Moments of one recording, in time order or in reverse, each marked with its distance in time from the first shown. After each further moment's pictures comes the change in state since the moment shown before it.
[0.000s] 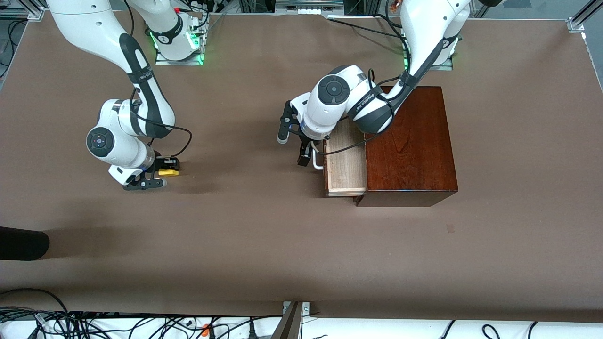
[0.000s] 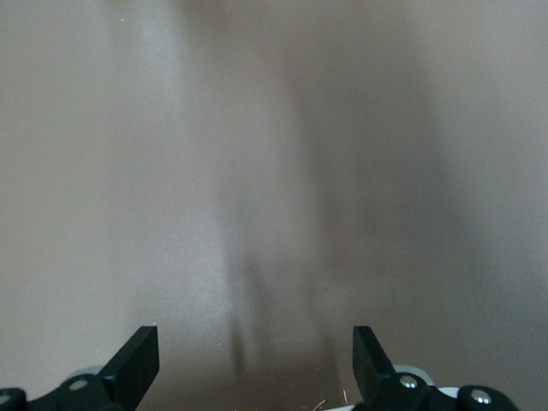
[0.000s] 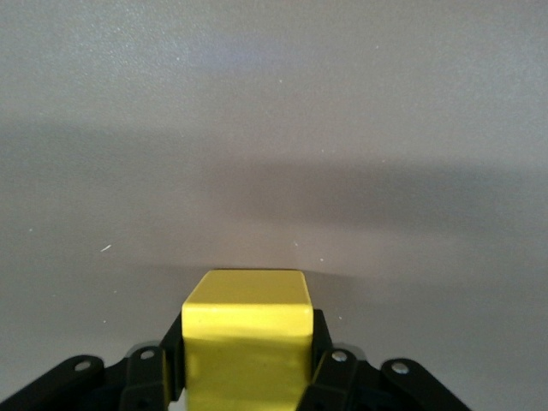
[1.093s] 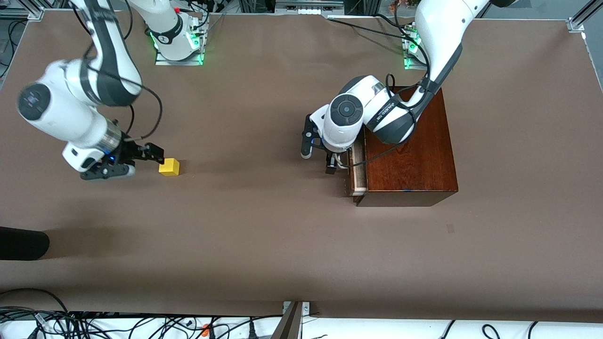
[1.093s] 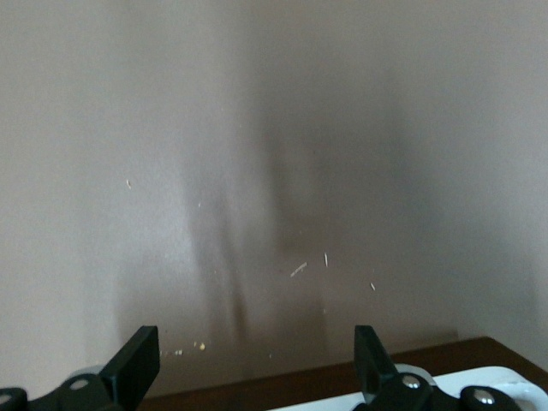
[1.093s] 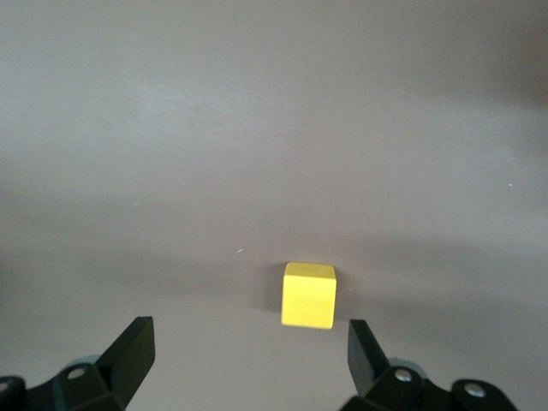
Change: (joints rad) left arm 0.076 -0.024 0.020 0.021 0.059 -0.240 -0.002; right arm -0.002 -0.322 0.000 0.091 0.000 -0.251 0.021
